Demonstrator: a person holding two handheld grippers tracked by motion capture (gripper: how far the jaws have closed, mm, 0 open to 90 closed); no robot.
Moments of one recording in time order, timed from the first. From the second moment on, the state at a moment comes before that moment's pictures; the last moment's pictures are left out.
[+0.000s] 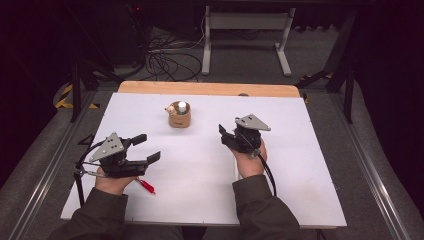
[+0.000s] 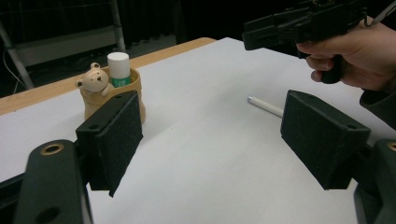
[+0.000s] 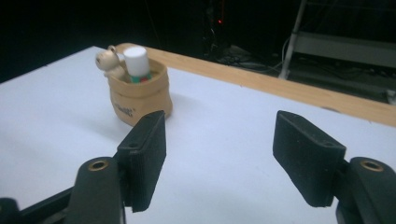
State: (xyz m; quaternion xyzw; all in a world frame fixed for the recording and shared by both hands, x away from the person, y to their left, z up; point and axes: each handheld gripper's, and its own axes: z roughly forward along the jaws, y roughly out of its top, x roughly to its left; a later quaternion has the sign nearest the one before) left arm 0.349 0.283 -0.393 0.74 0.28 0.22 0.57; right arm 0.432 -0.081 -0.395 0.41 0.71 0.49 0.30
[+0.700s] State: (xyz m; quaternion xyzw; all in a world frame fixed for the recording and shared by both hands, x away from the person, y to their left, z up) left arm 0.350 0.277 -0.396 0.75 0.28 0.22 0.56; right arm 0.417 -0.096 -0.420 0.46 0.71 0.45 0.29
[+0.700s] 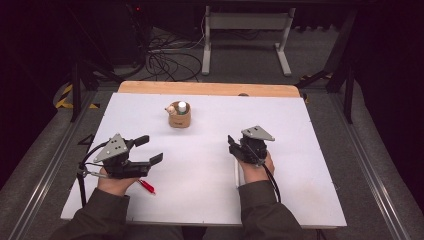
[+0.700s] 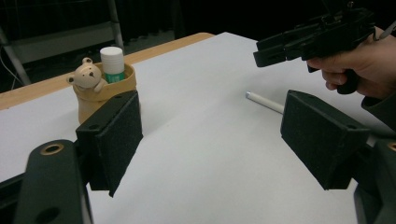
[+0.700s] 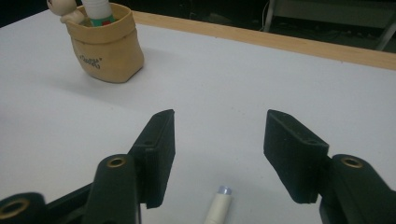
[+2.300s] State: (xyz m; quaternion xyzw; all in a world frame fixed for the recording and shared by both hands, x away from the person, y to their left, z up) left arm 0.348 0.270 -0.397 0.76 0.28 0.21 0.55; right arm 0.435 -0.091 -0.462 0.51 0.76 0.34 0.23
